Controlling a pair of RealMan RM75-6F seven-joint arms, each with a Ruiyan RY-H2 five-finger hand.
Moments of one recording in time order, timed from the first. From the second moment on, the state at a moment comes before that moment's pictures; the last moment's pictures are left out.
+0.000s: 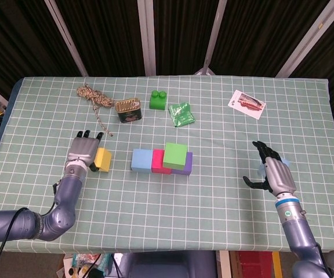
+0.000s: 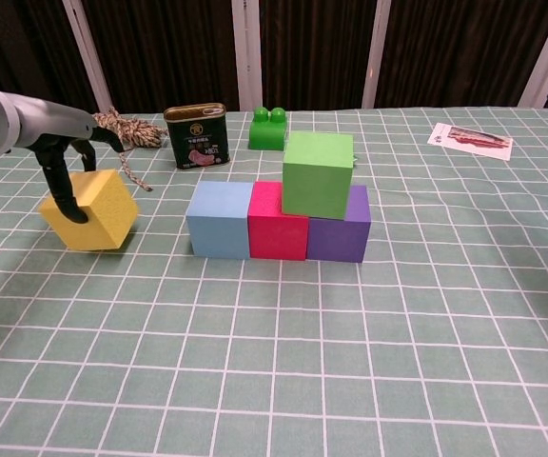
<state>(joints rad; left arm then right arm) -1.07 -1.36 -0.18 -1.74 0.10 1.12 0.96 0.49 -1.09 0.22 -2.04 -0.79 1.16 -0.17</state>
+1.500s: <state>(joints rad) -1.03 -1.23 -0.22 -1.93 0.29 1.18 0.80 0.49 -1.08 0.22 -2.06 -0.80 1.16 -0.16</state>
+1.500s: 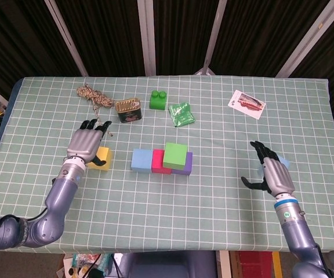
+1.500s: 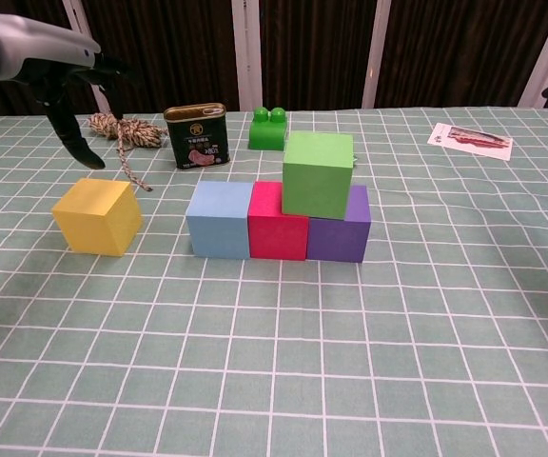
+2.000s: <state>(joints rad) -1.02 -1.34 -0.15 -1.78 0.30 1.15 0.80 0.49 -1.08 0.22 -2.06 -0.81 1.15 -0.16</state>
